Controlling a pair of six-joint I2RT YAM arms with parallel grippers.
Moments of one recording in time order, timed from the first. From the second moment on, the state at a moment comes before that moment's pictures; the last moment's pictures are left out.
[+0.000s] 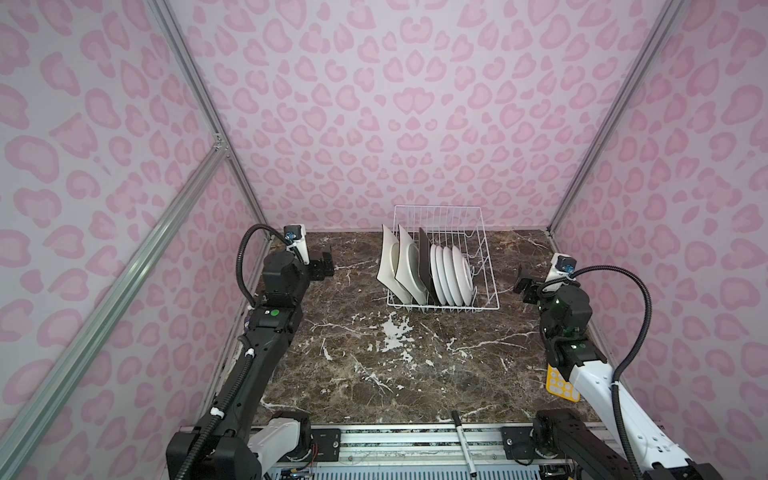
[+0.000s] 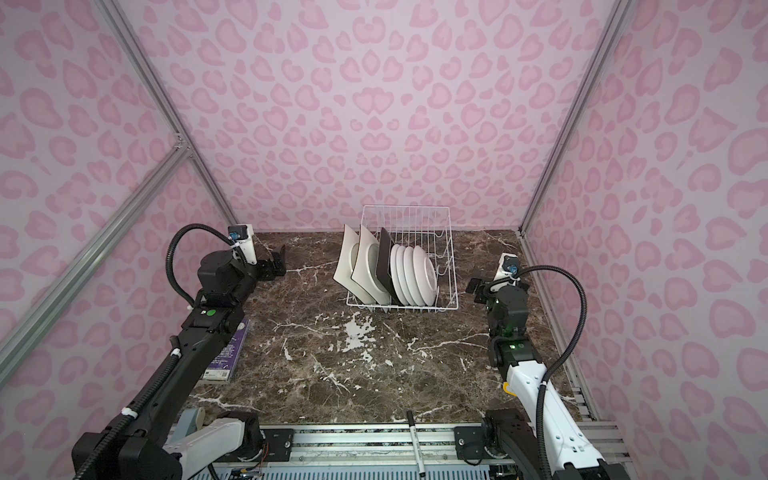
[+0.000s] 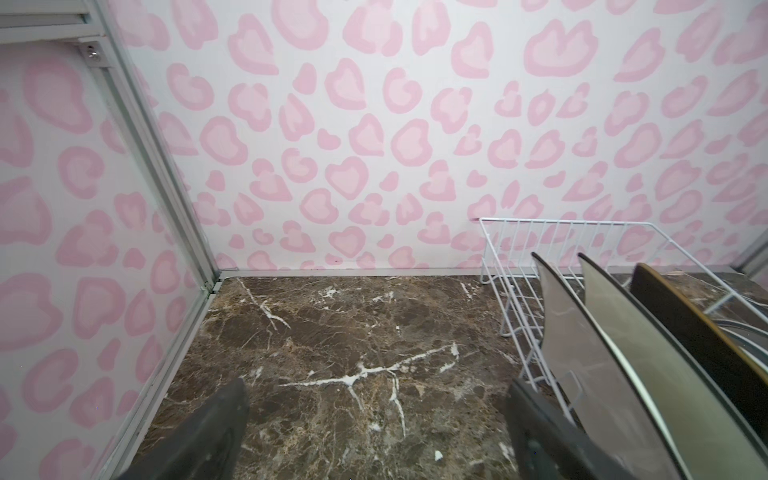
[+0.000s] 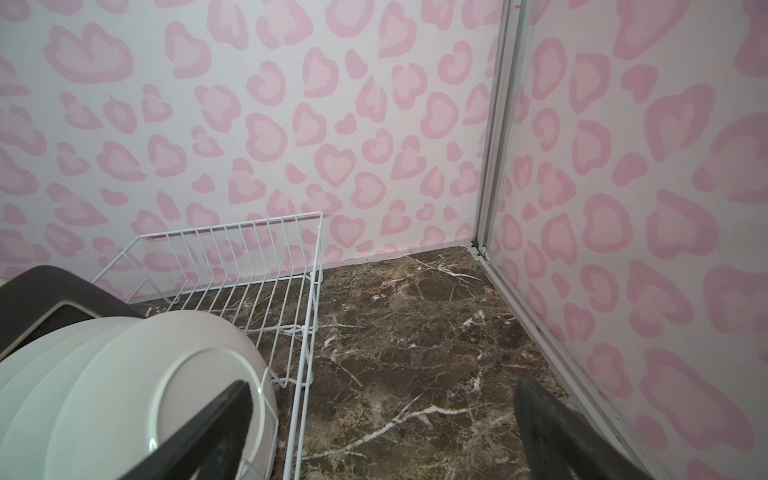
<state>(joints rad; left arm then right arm) -0.11 1.11 0.96 -0.05 -0.01 -0.05 0.09 0.88 0.58 0.16 0.22 0.14</state>
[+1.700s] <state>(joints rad) -0.37 1.85 1.81 -0.84 0.21 -0.29 0.35 1.04 0.89 -0.17 -0.06 0.11</state>
